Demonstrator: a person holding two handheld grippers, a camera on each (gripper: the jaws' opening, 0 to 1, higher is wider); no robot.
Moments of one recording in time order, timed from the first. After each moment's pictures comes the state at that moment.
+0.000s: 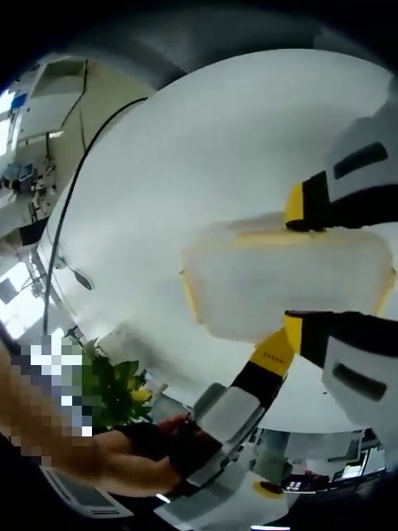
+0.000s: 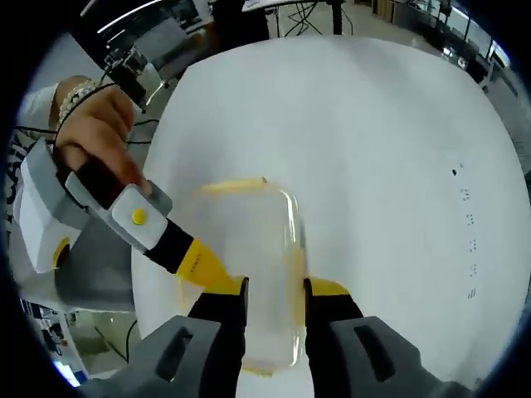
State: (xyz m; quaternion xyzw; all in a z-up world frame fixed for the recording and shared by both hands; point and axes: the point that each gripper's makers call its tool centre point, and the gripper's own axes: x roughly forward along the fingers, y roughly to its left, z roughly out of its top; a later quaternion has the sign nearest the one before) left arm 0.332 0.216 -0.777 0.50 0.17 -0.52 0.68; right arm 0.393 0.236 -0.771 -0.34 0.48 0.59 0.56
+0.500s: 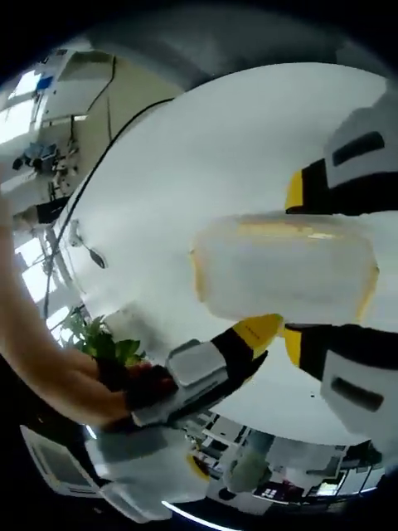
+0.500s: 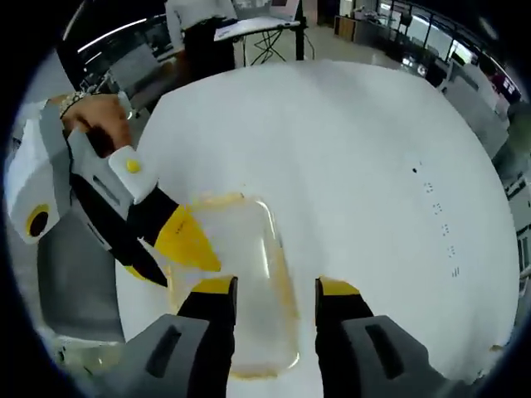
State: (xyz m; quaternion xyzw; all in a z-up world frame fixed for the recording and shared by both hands) left arm 0.338 0.239 -0.752 0.43 0.17 -0.51 0.73; right arm 0.407 0.233 -0.755 -0.29 0.43 0.54 0.66
